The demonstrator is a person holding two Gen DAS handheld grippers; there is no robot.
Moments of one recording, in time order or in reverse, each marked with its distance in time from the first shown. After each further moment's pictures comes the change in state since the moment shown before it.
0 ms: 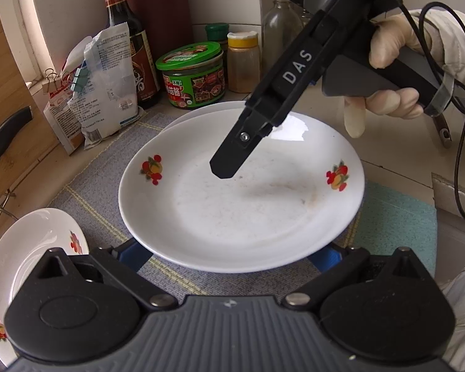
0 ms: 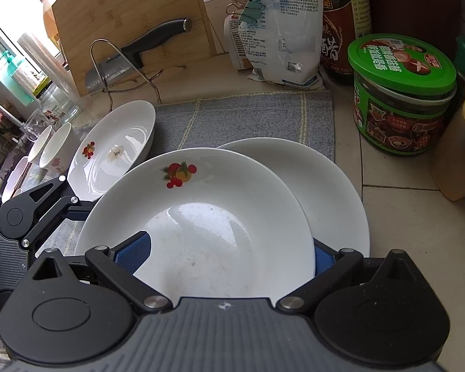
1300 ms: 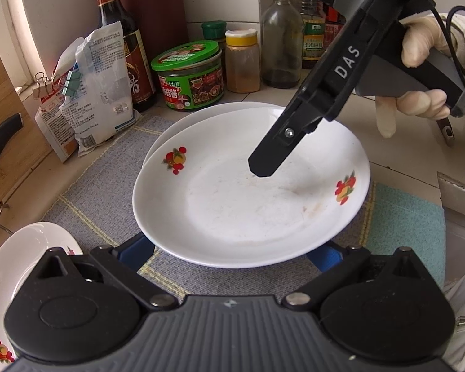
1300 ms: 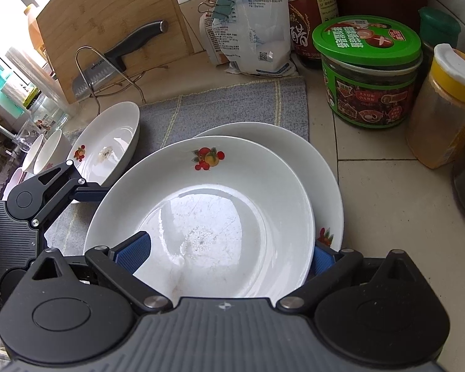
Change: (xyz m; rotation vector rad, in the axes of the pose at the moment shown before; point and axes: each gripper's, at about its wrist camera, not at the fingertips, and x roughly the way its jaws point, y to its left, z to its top) left arm 0.011 0.007 0.006 0.025 0.000 -0.018; right arm -0.012 -0.012 -0.016 0.075 0.002 -0.021
